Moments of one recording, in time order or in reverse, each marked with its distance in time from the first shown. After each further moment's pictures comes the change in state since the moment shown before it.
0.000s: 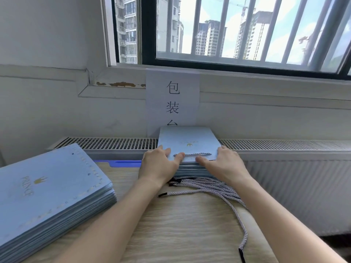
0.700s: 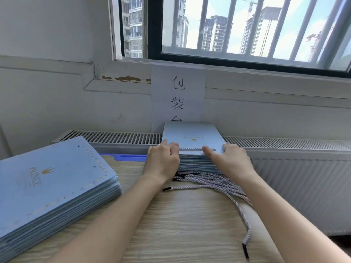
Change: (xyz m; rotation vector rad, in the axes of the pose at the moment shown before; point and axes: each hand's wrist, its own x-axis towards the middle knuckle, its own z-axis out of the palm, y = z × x) left_hand -0.002 -0.005 0.002 -0.067 0.002 0.058; right_hand 0.000 0.000 0.000 0.059 0.015 0.114
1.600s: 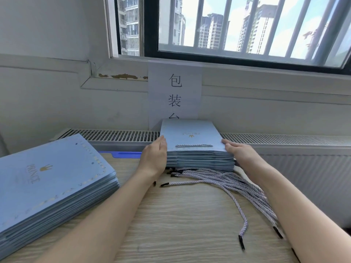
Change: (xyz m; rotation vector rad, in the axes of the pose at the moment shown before) left_hand 0.008 -0.021 0.005 -0.242 0.021 -0.053; right_hand 0.018 0.043 -0.011 0.656 -0.207 0.135
